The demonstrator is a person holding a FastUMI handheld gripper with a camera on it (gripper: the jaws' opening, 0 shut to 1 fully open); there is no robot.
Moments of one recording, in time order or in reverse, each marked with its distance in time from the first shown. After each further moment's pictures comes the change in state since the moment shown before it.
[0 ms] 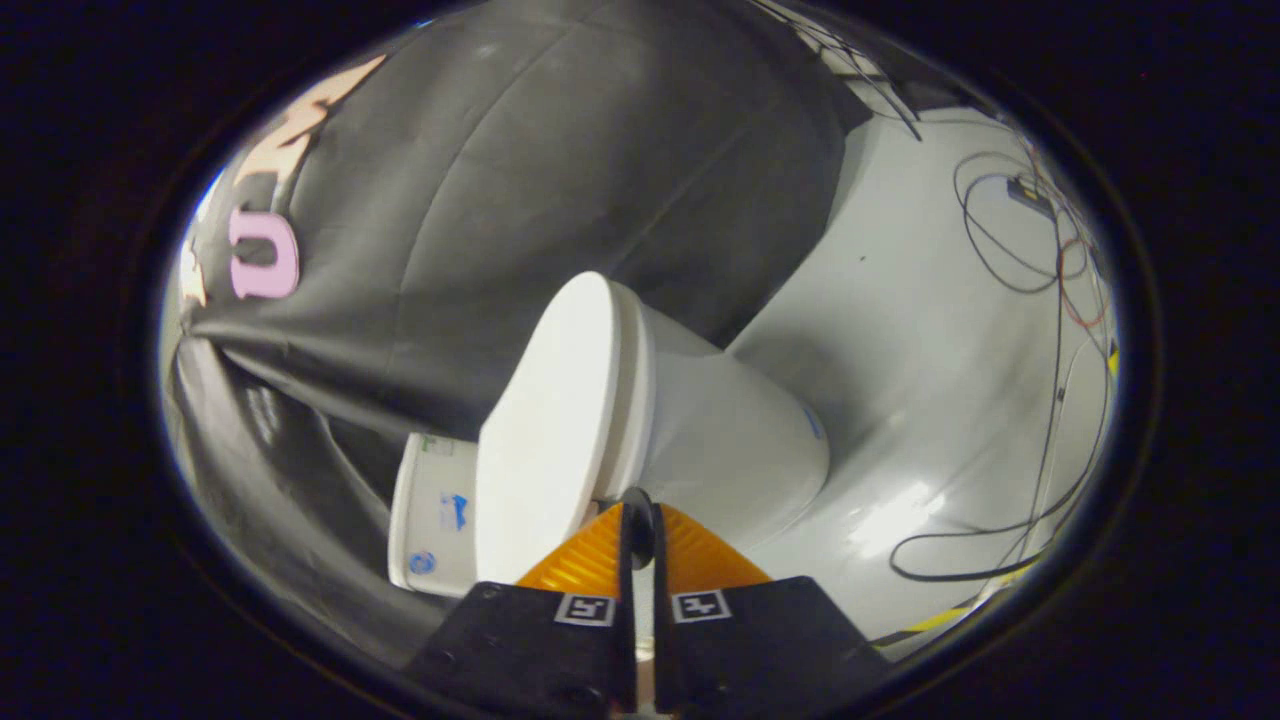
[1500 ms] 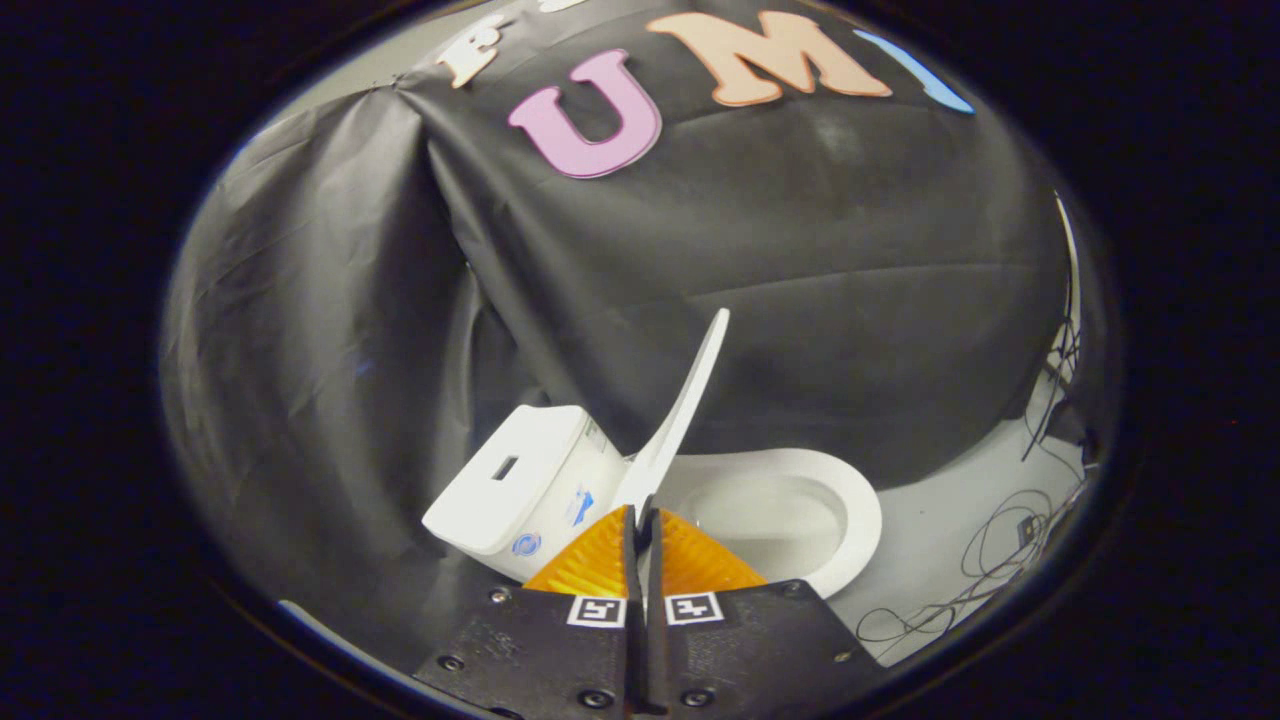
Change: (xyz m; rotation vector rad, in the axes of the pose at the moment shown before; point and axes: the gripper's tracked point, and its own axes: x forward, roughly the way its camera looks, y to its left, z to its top) arm -0.106 0.265 -0.045 -0.893 -0.125 -0.115
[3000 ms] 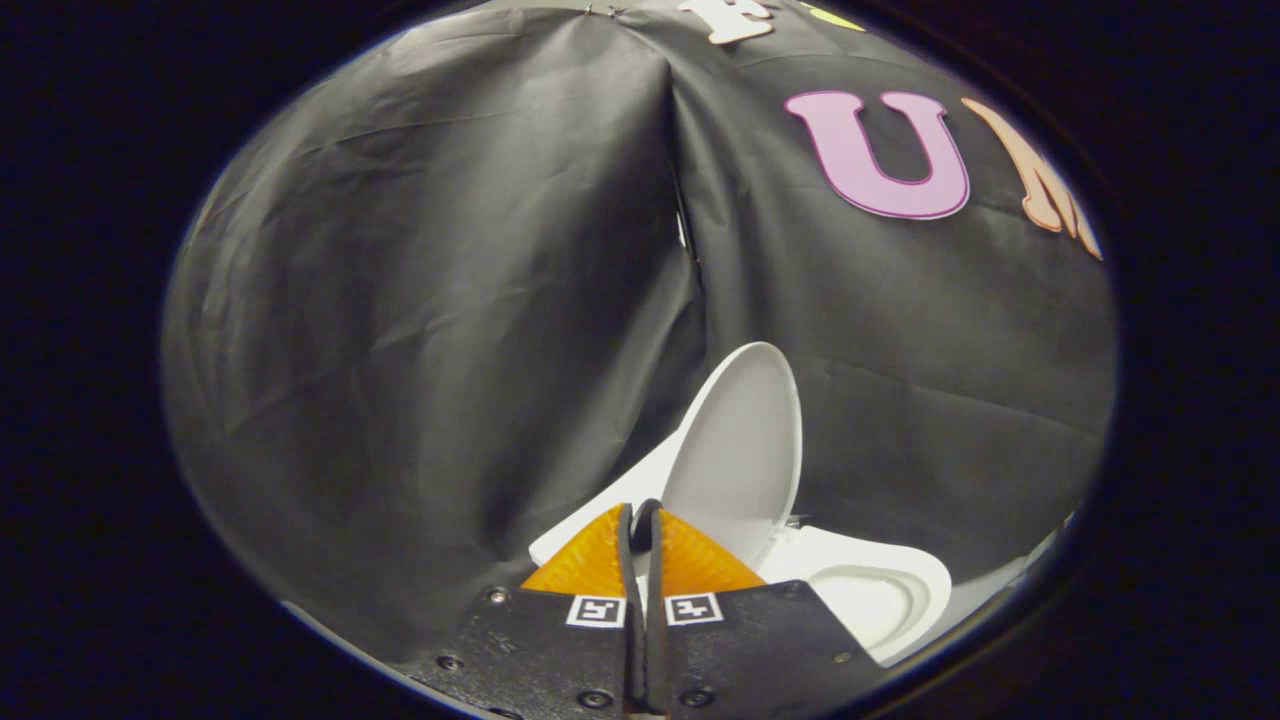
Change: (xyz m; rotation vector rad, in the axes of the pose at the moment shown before) arm 0.069 0.253 0.020 -0.396 0.016 0.167
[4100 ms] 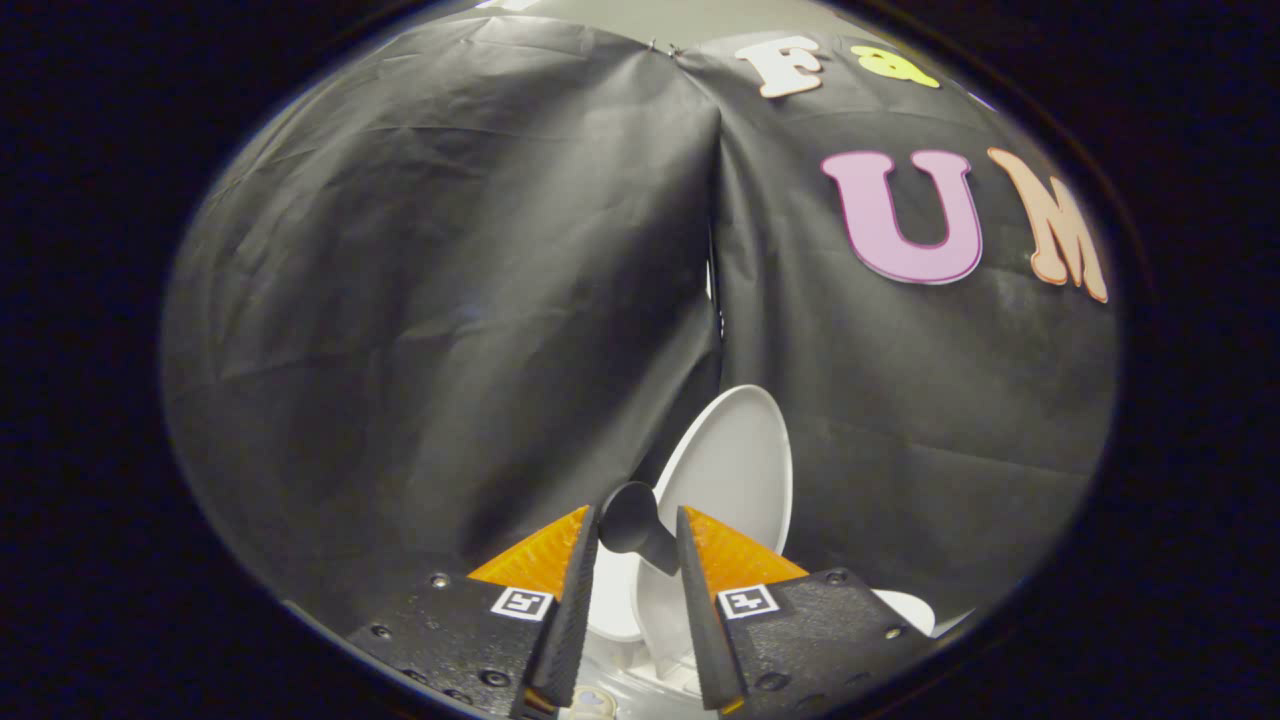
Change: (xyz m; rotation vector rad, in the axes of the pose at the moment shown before) arm 0.008 0.000 0.016 -0.160 -0.241 -0.049
